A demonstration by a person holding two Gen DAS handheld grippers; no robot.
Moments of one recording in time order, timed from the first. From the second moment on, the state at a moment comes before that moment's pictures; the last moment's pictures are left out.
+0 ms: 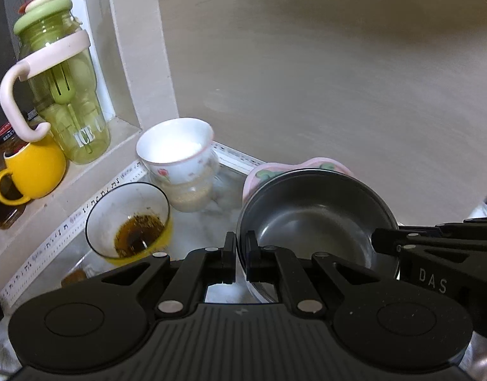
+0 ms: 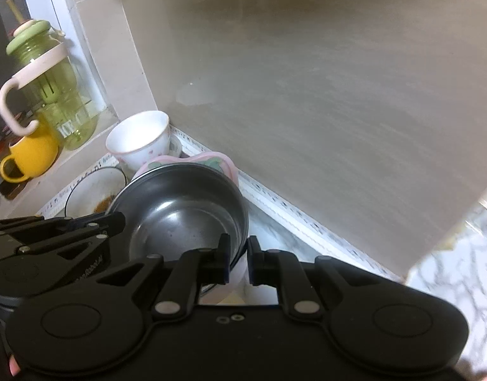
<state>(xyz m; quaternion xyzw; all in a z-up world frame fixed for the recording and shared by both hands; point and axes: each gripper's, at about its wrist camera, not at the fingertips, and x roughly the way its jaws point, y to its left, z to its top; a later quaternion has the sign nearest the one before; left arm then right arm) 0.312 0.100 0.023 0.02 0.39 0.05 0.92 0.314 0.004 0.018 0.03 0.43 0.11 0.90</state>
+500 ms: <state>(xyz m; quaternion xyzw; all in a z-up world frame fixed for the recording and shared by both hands) 0.234 -0.010 0.034 0.04 0.38 -0.01 0.92 0.221 -0.095 0.035 0.04 0.42 0.08 0.90</state>
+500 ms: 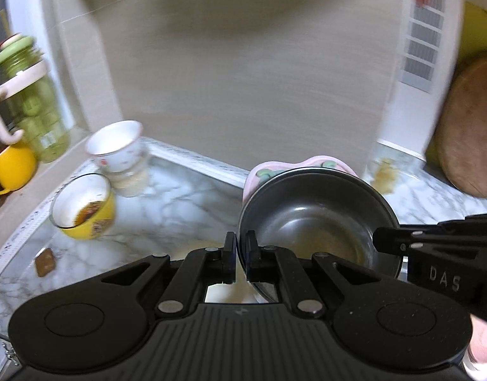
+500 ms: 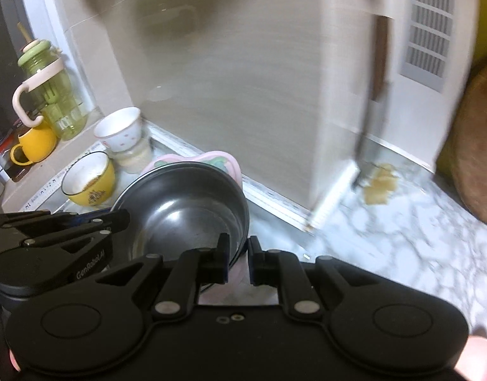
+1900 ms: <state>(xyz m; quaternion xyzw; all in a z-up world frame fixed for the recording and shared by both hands) 0.209 -0.130 -0.064 0.09 0.45 -0.08 0.89 0.165 -0.218 -0.046 0.09 0.48 0.00 0.87</state>
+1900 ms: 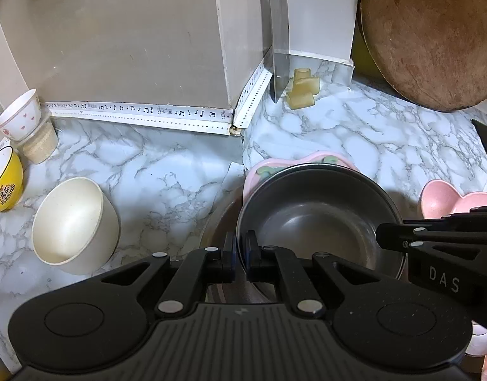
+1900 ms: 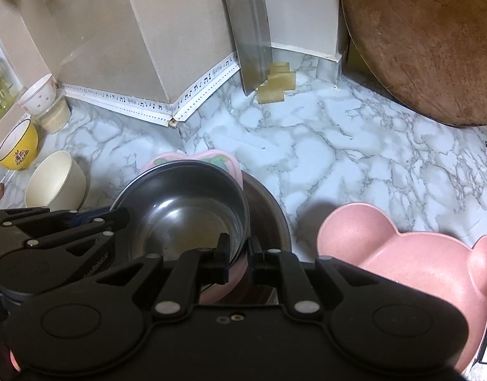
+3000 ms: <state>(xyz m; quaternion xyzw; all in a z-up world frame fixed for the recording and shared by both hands) 0.211 -0.110 -0.060 0.07 0.46 -0.13 0.88 0.162 -0.212 -0.030 0.09 0.47 0.02 0.88</state>
